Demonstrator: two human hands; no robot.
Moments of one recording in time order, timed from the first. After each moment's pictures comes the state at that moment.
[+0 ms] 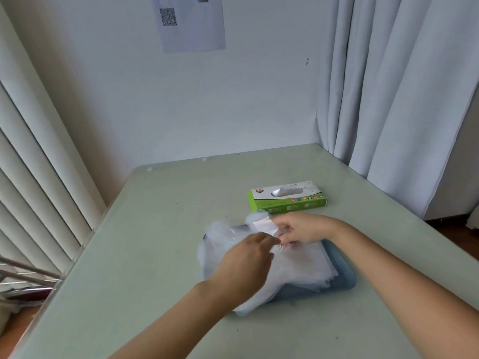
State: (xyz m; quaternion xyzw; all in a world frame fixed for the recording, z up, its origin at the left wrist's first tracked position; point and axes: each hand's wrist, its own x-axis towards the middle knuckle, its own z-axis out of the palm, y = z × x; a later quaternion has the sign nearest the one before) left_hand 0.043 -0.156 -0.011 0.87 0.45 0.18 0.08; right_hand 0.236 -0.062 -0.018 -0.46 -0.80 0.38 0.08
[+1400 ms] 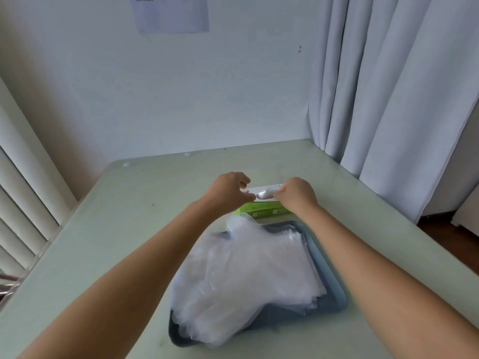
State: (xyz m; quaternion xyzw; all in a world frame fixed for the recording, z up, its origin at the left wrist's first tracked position) left_hand 0.069 -0.010 0.033 0.78 0.56 0.20 0.18; right_hand 0.244 0.009 -0.008 -0.76 -0.60 0.12 0.23
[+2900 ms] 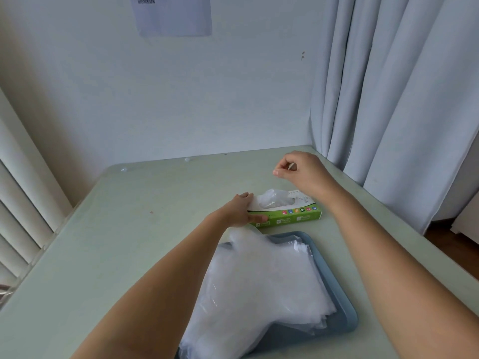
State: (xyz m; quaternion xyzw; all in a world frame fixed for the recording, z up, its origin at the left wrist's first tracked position) left_hand 0.082 0.047 -0.024 0.80 0.54 0.06 0.24; right_hand 0.259 0.018 0.045 -0.56 -0.72 0.11 0.39
